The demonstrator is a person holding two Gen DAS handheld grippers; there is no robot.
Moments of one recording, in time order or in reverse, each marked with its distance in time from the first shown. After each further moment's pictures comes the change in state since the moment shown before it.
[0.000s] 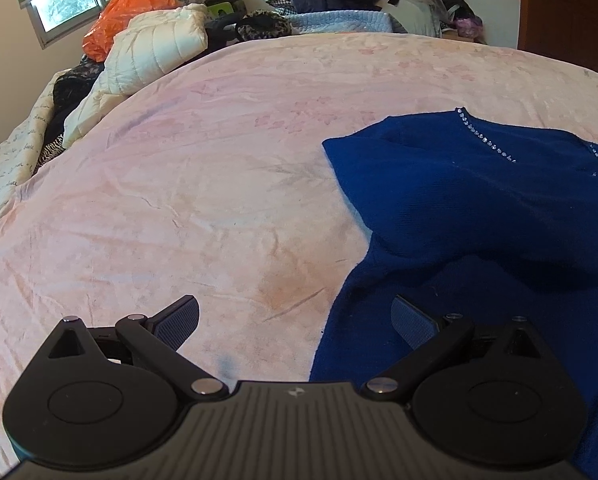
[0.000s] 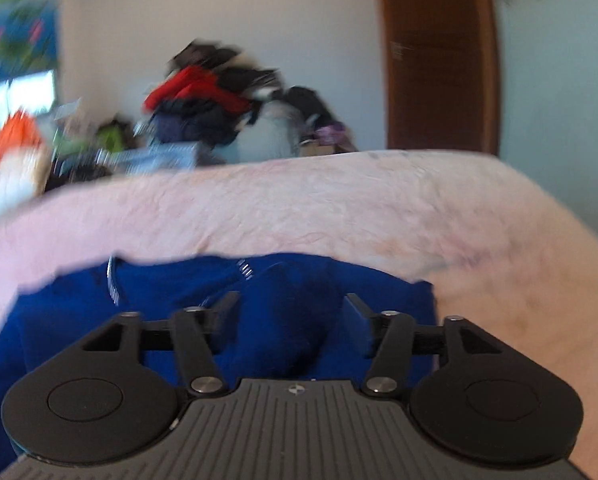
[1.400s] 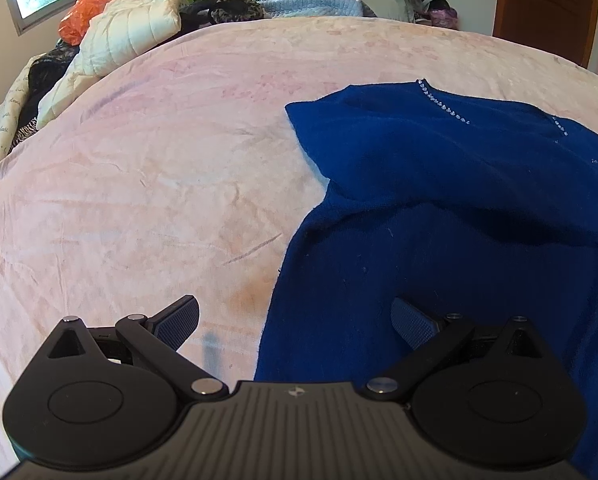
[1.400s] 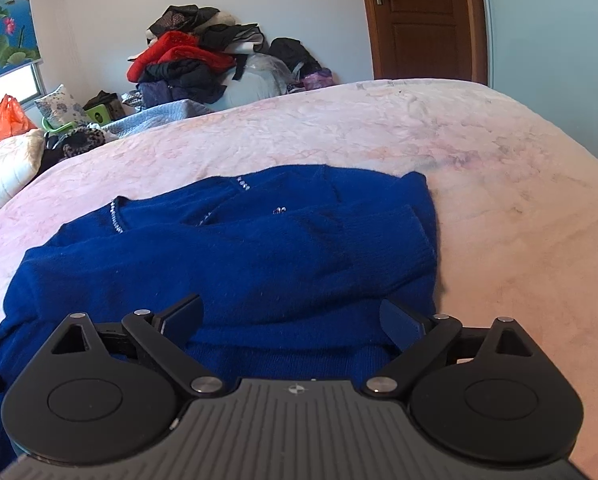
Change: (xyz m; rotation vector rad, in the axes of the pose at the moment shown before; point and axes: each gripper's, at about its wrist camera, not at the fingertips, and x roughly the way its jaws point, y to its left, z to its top) left arm -0.009 -0.006 -0.029 0.007 0.033 -0.094; right arm -0.030 -0.029 -0.052 0.261 0.122 0.049
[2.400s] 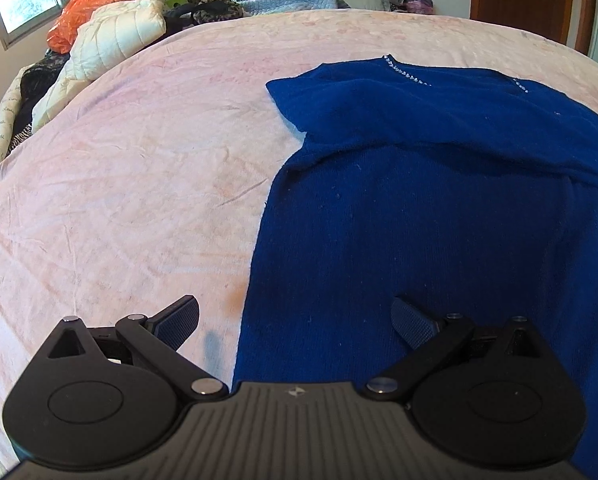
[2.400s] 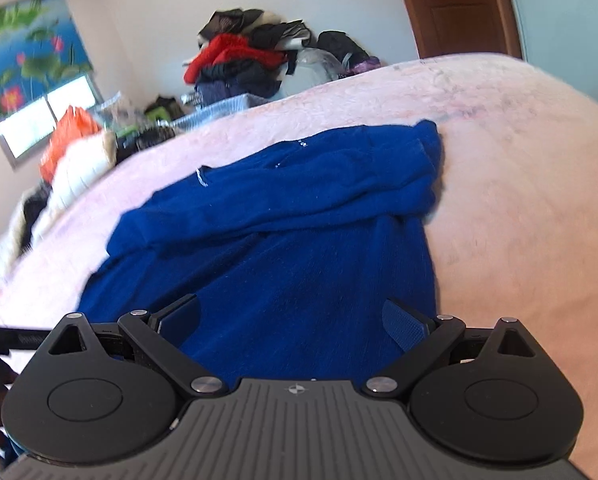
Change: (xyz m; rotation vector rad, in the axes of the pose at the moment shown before) left arm -0.030 -0.004 -0.045 0.068 -0.002 -0.027; right arm -0.096 -0.019 -0.065 0.079 0.022 0.226
